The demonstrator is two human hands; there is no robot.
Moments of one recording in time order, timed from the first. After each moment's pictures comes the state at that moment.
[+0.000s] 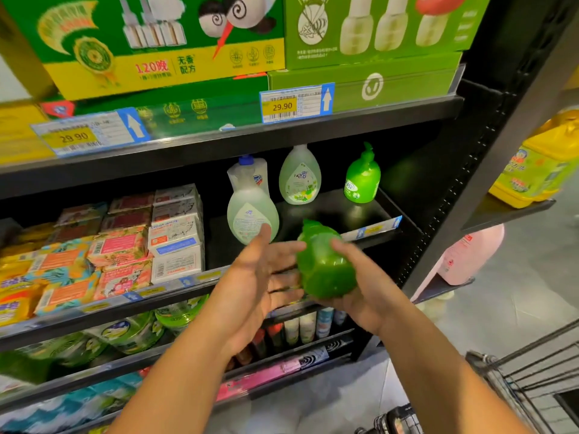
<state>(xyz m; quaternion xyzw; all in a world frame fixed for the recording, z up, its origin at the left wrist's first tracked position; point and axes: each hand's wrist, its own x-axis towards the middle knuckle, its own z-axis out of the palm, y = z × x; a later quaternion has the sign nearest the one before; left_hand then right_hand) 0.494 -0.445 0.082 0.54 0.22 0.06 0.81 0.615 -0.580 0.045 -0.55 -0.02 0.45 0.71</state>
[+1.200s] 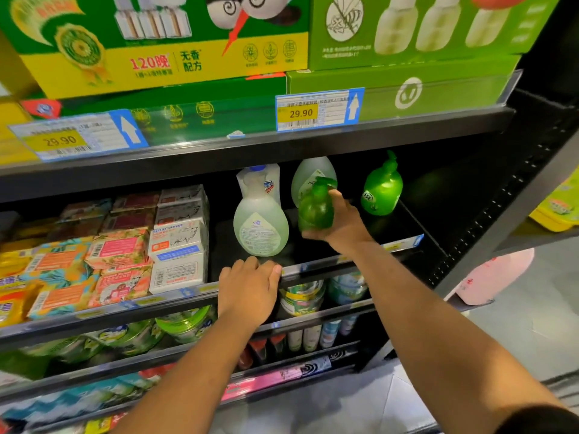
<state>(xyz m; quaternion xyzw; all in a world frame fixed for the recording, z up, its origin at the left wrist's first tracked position) 0.549 -0.374 -0.035 0.95 0.30 0.05 -0.01 0.762 -0.463 -0.006 -0.88 -0.30 0.14 0.33</state>
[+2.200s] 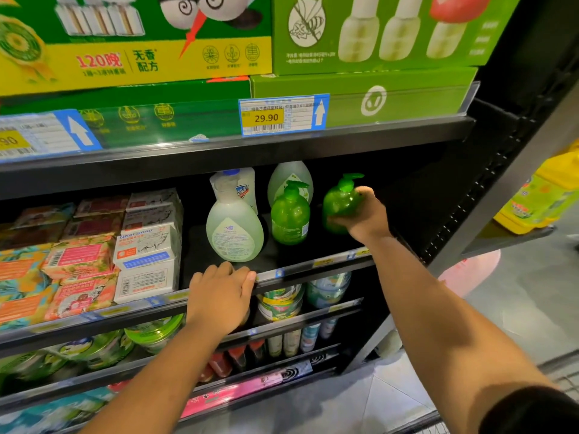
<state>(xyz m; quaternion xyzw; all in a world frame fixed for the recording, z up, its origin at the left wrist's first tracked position) 0.551 -0.368 -0.047 0.96 0.27 0.10 -0.04 0.825 -0.517 0.002 -0.87 -0.19 0.06 0.44</state>
